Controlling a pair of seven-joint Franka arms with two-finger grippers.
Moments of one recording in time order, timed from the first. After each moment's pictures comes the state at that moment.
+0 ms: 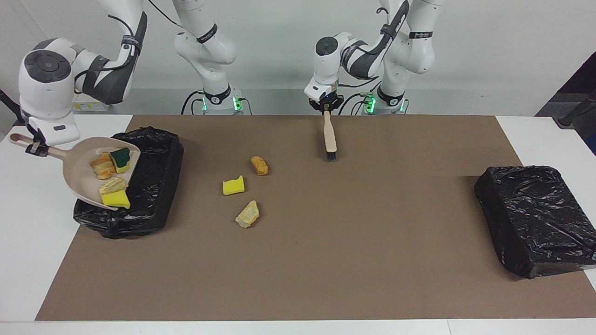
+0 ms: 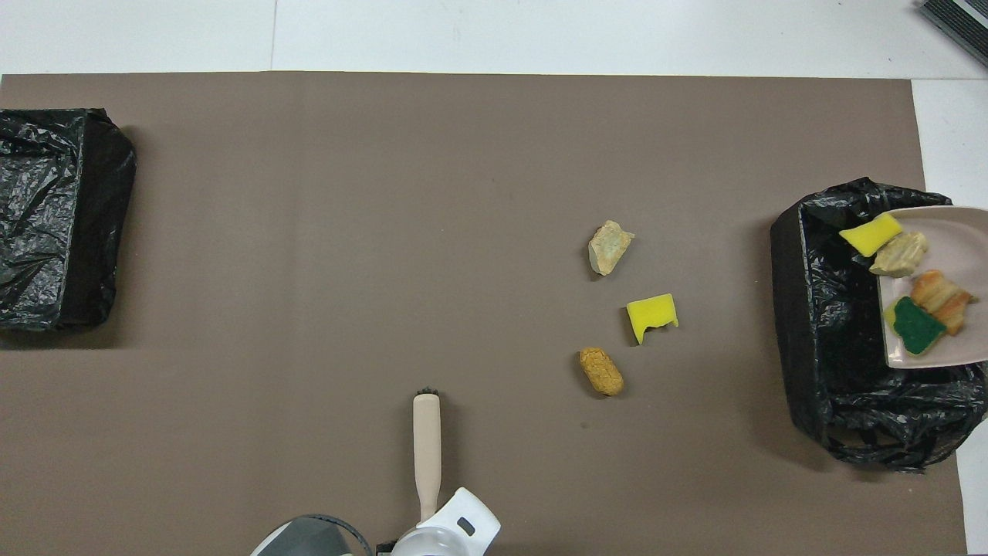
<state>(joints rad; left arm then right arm) -0.98 -0.26 -0.07 -2.57 -0.14 2.14 -0.91 -0.26 0.09 -0.08 -1.81 -0.69 1.97 -1.60</state>
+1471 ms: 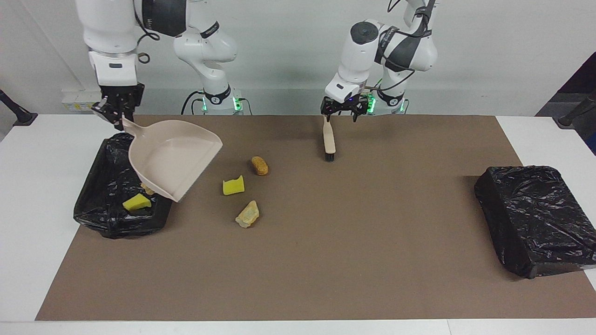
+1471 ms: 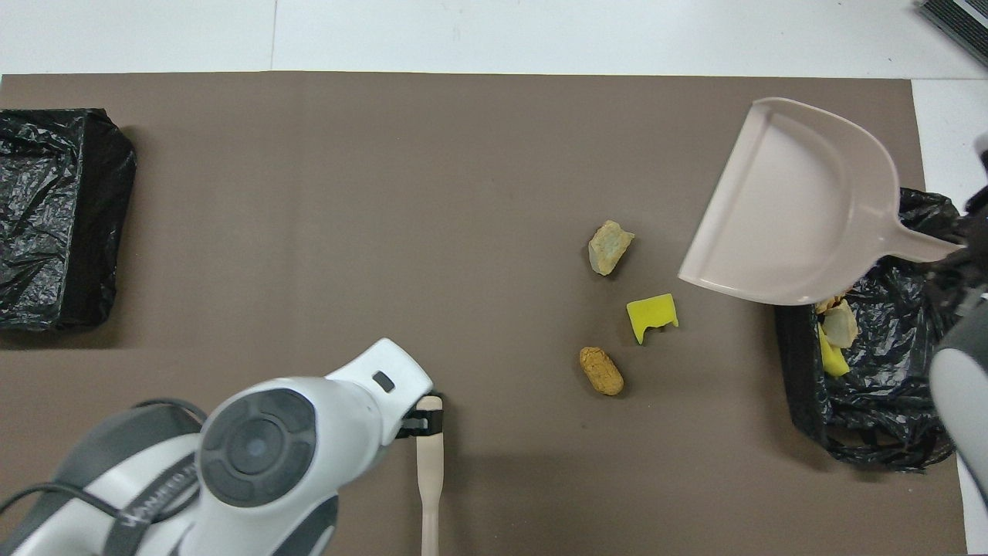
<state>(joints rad) -0.59 -0.24 -0.04 -2.18 -0.07 1.96 -0.54 0.04 -0.08 0.05 -1.69 -0.28 1.69 -0.93</state>
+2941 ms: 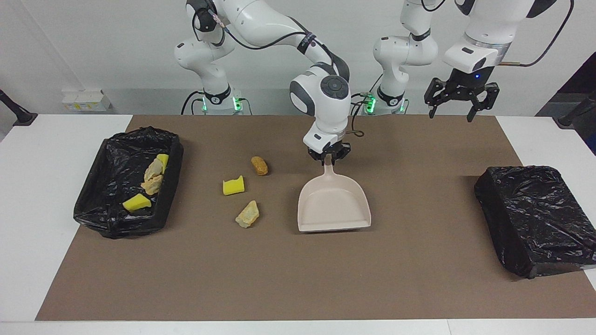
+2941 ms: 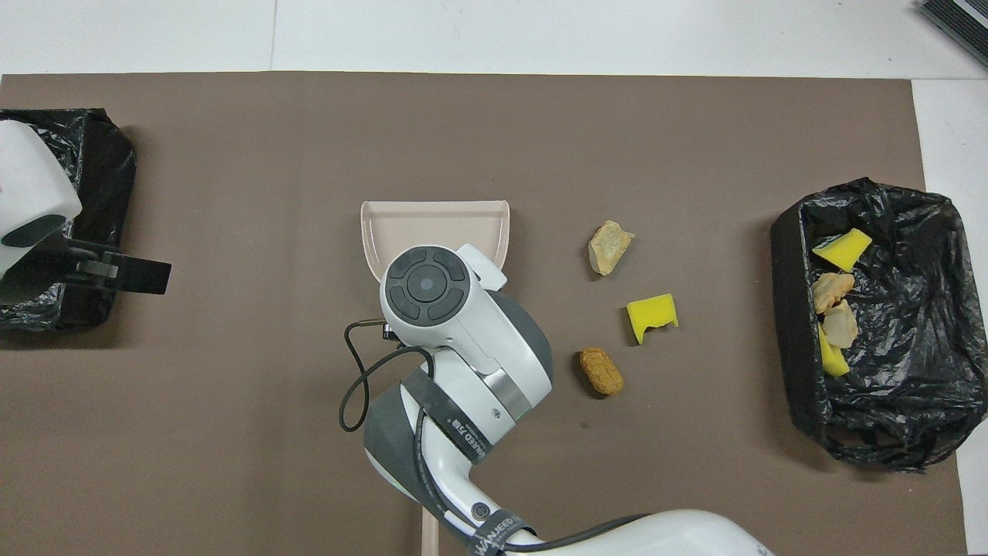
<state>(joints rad) -0.16 -0.11 -0.04 -1.65 0.05 1.63 0.06 0.67 0.48 0.05 -1.53 0.07 2.01 0.70</state>
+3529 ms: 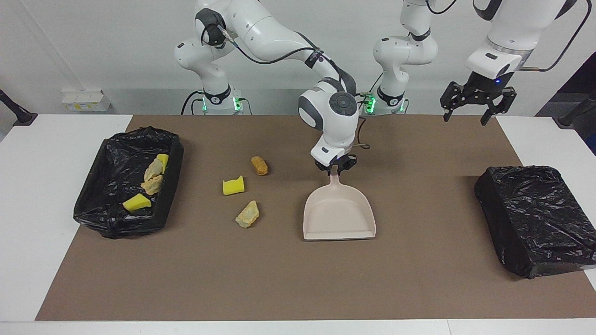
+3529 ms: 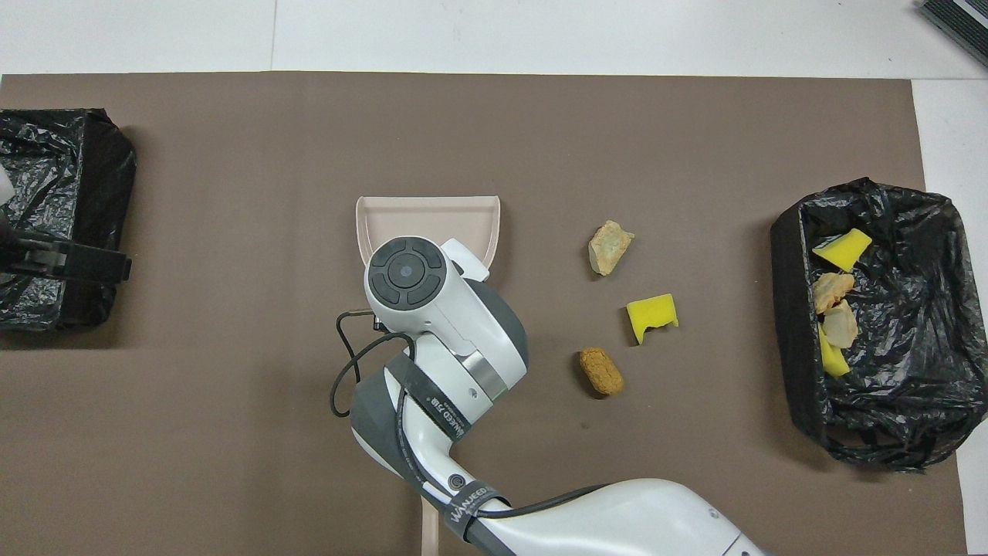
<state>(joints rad) -0.07 -0.09 -0.03 -1.63 0.00 1.63 0.12 0.69 0.58 0.05 -1.45 0.06 2.00 0.72</state>
